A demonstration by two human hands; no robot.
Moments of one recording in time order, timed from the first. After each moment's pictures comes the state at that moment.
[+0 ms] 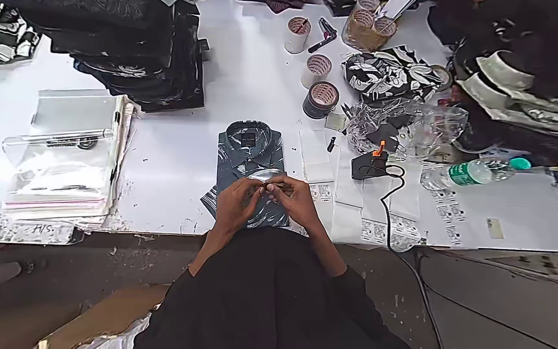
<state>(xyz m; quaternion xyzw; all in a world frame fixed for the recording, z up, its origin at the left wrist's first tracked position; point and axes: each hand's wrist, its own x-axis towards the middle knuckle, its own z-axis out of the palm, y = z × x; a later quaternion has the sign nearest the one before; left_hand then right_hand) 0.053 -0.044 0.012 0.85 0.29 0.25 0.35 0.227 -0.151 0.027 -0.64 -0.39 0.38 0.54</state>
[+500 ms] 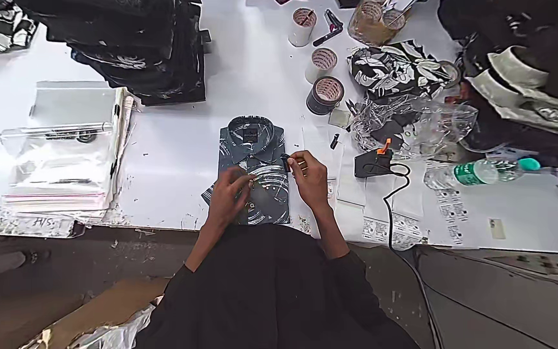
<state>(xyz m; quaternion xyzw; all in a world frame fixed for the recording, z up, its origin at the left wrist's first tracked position) 0.032 -0.027 -0.012 0.88 0.30 0.21 0.29 0.270 -0.135 0.015 -0.80 -0.42 0.13 0.41</state>
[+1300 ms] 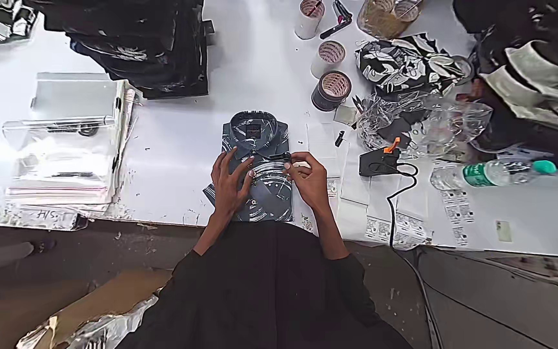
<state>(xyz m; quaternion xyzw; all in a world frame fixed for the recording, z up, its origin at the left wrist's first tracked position) 0.046 -0.021 -0.042 0.85 0.39 0.26 0.23 0.256 -0.139 0.012 -0.70 -0.34 0.31 0.55</state>
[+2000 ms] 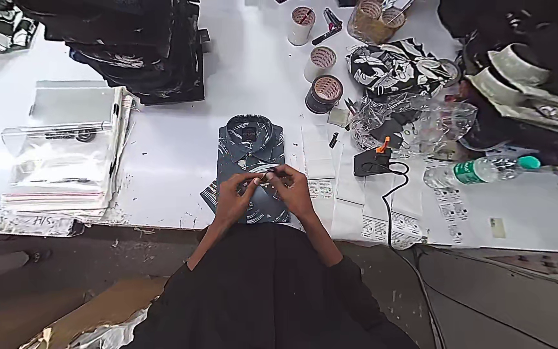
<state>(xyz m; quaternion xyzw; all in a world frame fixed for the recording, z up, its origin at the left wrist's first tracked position) 0.055 -0.039 -0.001 0.76 0.31 0.30 0.49 0.227 -0.137 0.015 -0.64 -0.36 0.33 0.59</state>
